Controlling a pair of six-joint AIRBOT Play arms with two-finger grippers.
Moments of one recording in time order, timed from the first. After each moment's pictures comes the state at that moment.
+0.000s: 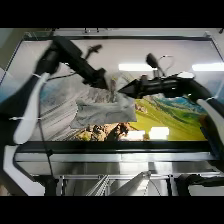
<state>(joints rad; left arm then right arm) -0.23 -1.86 1.95 -2.30 1.63 1.70 0.22 -1.59 1.18 -0.03 1.37 0.90</state>
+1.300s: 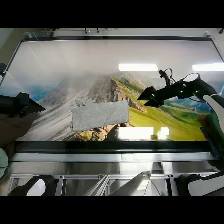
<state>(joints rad) 0.37 -1.00 1.06 -2.24 1.59 1.83 0.00 -1.73 1.23 -0.64 1.23 1.18</state>
